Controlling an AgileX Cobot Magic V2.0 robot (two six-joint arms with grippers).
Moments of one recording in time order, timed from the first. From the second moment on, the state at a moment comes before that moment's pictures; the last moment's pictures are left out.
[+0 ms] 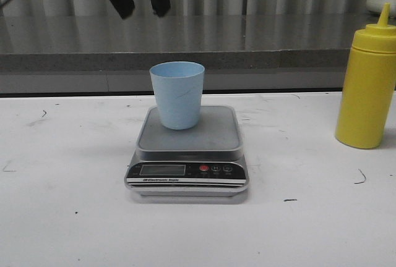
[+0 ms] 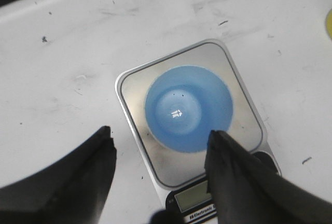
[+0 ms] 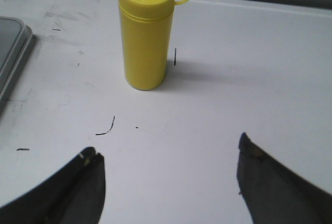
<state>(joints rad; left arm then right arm) -0.52 1.74 -1.71 -0.01 1.02 -0.08 0.05 0.63 -0.62 -0.06 0.65 0.03</state>
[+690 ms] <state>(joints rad) -0.52 0.91 -0.97 -0.01 0.90 0.02 0.05 0.63 -0.62 -0.06 0.65 0.03</state>
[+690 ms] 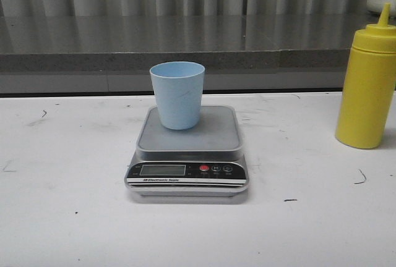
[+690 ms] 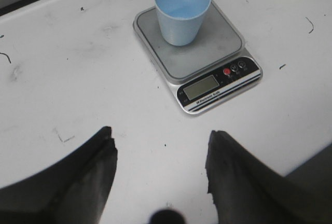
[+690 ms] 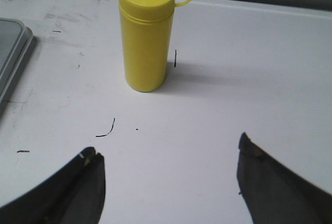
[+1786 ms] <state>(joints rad) -0.52 0.60 -0.76 -0.05 0.87 0.02 0.11 0.87 -0.75 -0.05 0.50 0.02</state>
